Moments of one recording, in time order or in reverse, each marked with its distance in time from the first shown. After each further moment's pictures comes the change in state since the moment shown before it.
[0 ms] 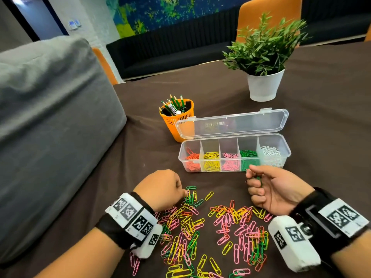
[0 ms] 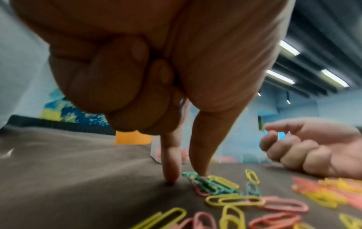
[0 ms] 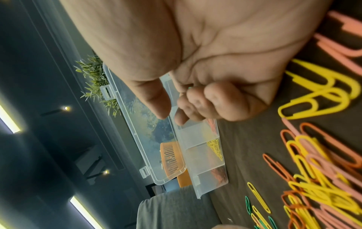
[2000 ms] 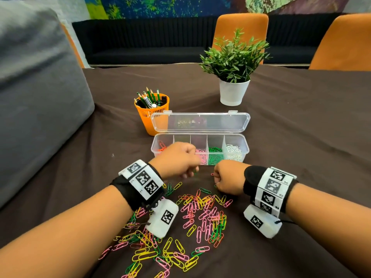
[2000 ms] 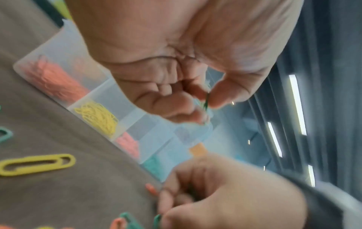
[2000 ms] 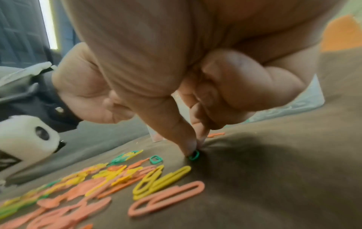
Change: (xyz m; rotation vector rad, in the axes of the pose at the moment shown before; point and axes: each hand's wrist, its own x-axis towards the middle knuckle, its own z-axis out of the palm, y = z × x) left_hand 0.013 0.088 -0.013 -0.939 -0.131 0.237; right_hand -0.009 -0.020 0.025 -2.075 0.230 -0.130
